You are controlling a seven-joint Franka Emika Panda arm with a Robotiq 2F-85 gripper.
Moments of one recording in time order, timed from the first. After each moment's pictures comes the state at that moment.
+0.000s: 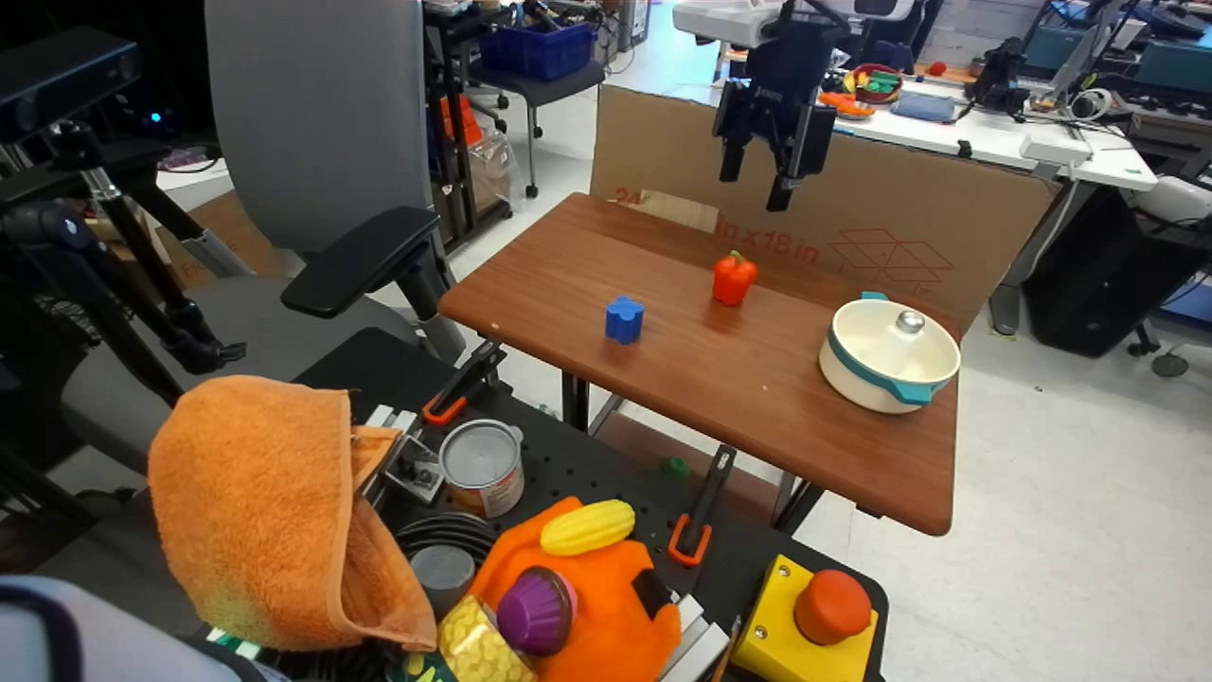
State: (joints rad) arm 0.02 0.49 -0.05 -1.79 -0.05 2.12 0.67
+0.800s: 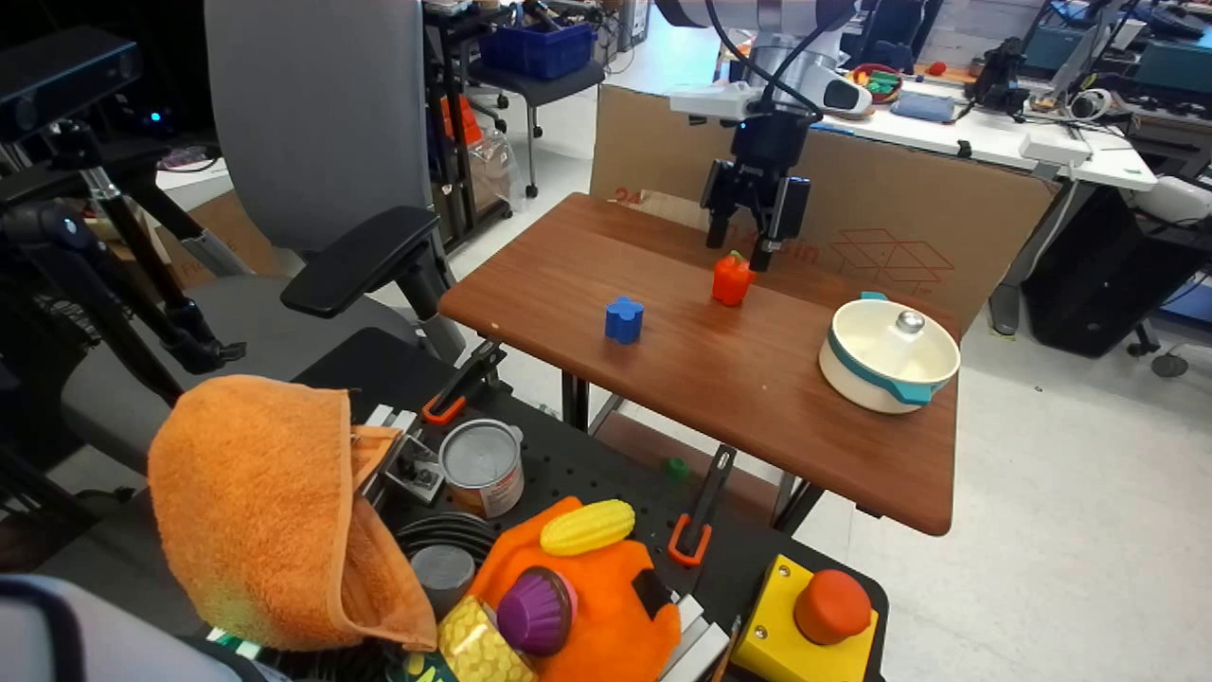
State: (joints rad) arm 0.04 0.77 -0.07 -1.54 -0.05 1.93 0.70
